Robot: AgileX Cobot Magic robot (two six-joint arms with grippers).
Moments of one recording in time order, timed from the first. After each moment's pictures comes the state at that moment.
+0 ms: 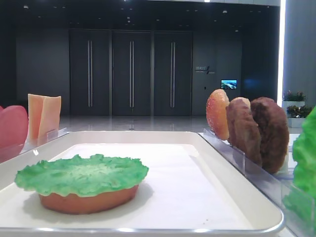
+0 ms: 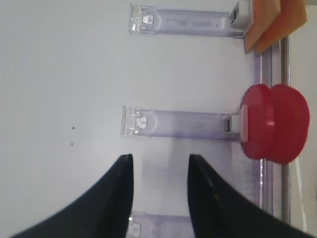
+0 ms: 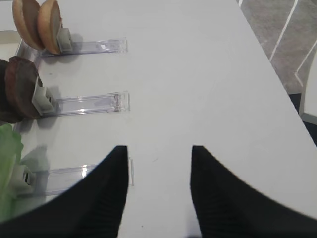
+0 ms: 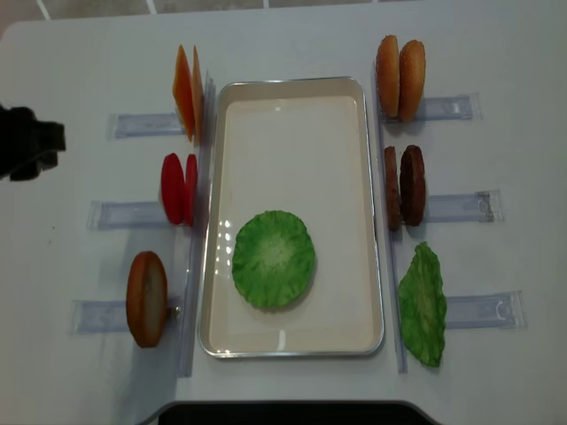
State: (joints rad) left arm -0.02 1.15 -0.92 0.10 0.87 -0.15; right arm -0.03 -0.01 -0.51 0.00 1.13 0.00
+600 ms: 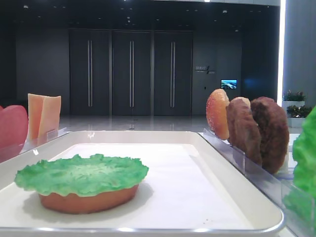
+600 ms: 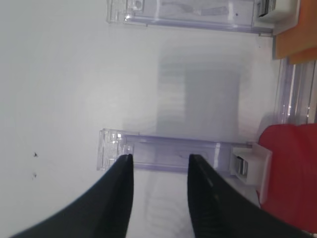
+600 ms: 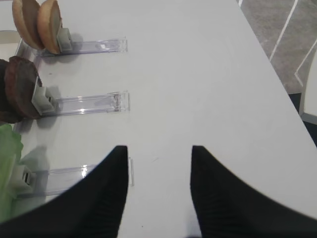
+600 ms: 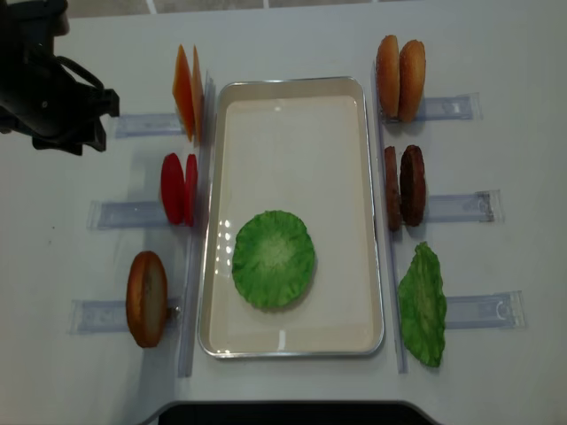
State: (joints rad) left arm -0.02 1.56 -1.09 0.08 0.84 -0.17; right arm -0.03 -0.01 -0.51 0.00 1.13 0.00
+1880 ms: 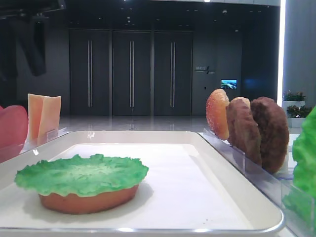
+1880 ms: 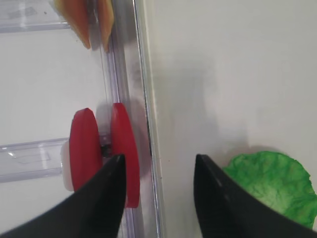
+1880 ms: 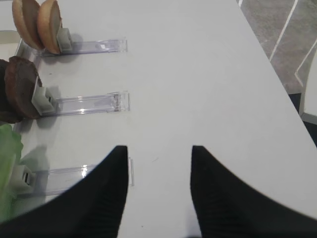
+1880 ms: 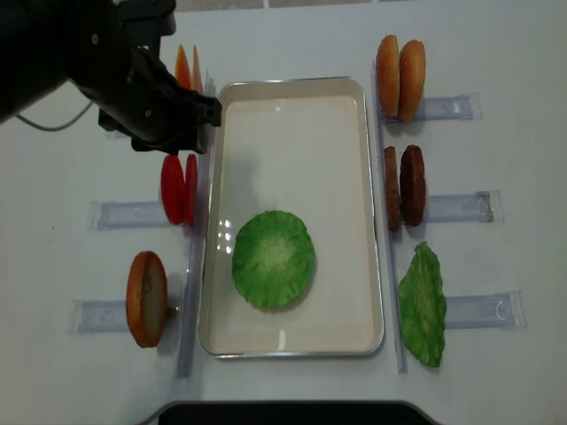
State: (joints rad) left arm -0.41 1.56 -1.10 0.06 0.78 -0.37; right arm -0.03 -0.01 -0.51 0.00 1.13 0.00
